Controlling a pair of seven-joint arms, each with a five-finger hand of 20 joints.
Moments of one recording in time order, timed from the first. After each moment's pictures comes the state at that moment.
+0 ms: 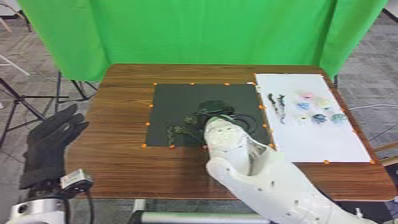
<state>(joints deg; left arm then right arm) 140.9 -52.8 -98.5 -131.5 50.3 32.6 25.3 -65.2 -71.1 38.9 -105.6 -133.5 -36.6 54.6</state>
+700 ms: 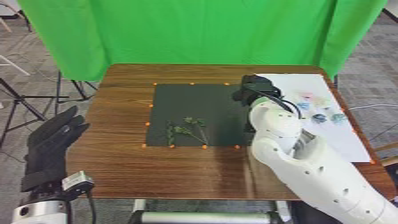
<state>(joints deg) 140.7 -52.8 -97.2 -131.4 49.4 33.3 27.1 -65.2 -56.6 46.4 -107.7 -128.3 -15.4 52.6</state>
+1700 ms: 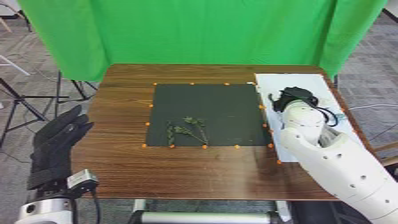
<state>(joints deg) 138.6 -52.9 -95.1 -130.7 49.2 33.4 27.2 -65.8 -51.1 51.0 -97.0 -125.1 -21.2 56.7</state>
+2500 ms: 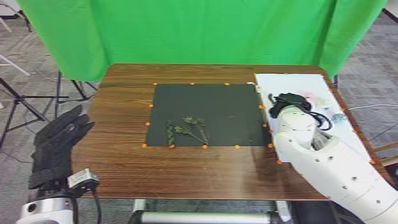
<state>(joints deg) 137.9 -53.0 -94.7 -130.4 49.0 33.3 27.0 -65.3 -52.1 48.0 -94.8 -125.7 -21.4 56.9</state>
